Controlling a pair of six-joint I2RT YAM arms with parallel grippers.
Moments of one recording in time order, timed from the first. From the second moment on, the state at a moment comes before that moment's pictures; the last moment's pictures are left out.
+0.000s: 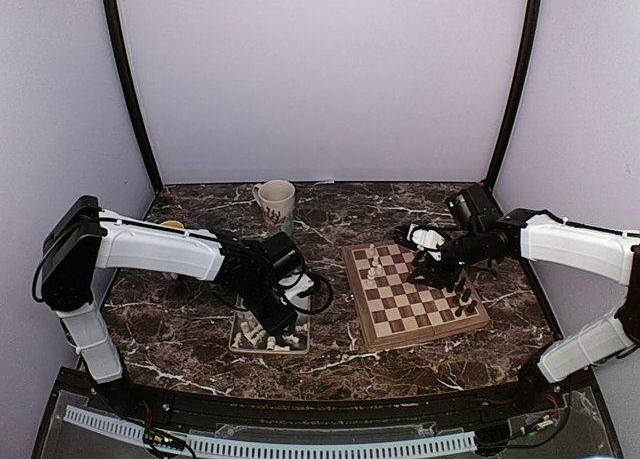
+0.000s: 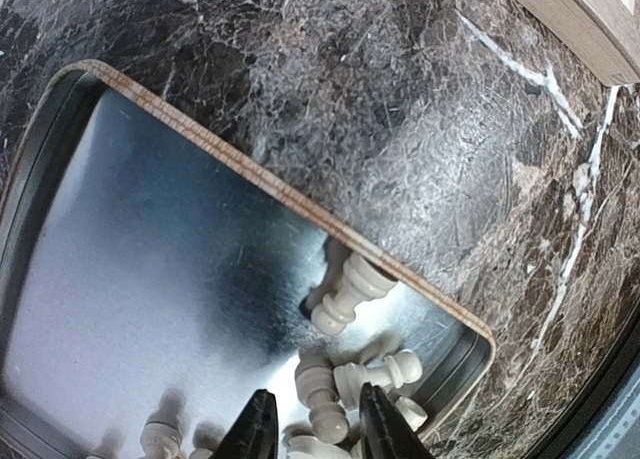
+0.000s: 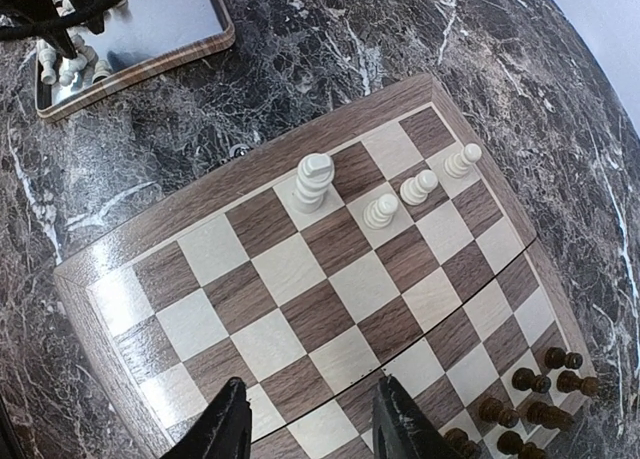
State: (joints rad) left arm -0.96 1.78 1.14 -0.65 0.10 -0.07; right arm 0.53 1.33 0.88 -0.50 -0.32 -0.61
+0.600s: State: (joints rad) left arm -0.96 1.80 1.14 -0.65 0.10 -0.06; right arm 0.53 1.35 0.88 -0.50 -0.32 -0.61
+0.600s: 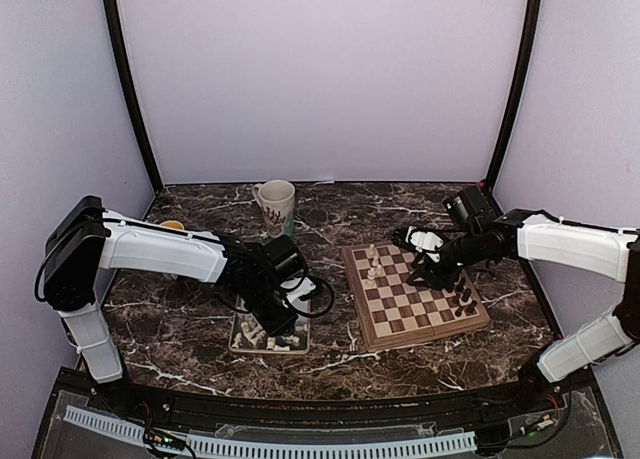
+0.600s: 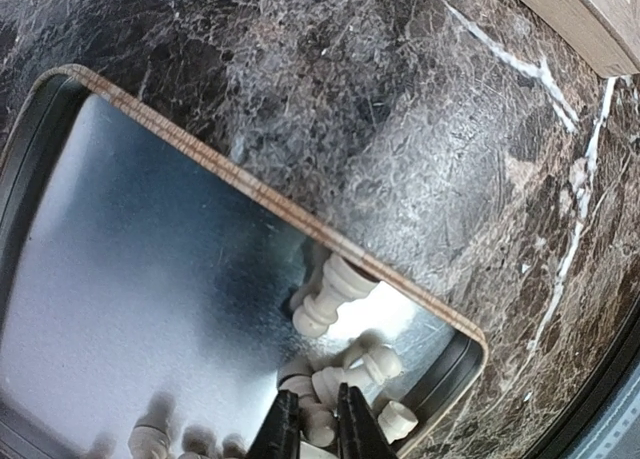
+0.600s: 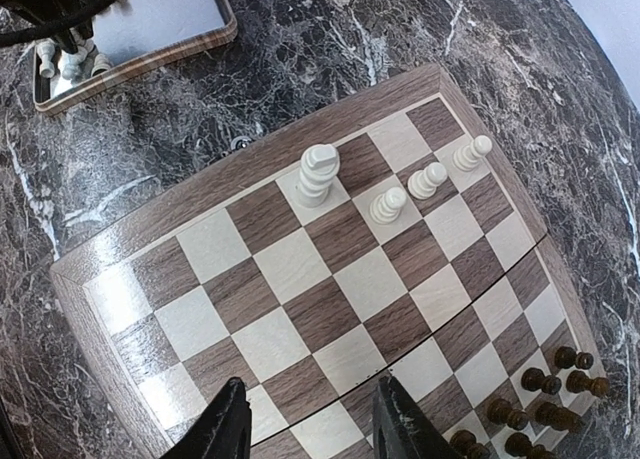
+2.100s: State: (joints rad) left arm -0.90 1.70 1.20 -0.32 0.26 -0.29; right arm 0.47 1.38 1.12 -0.55 -0.61 -0.36
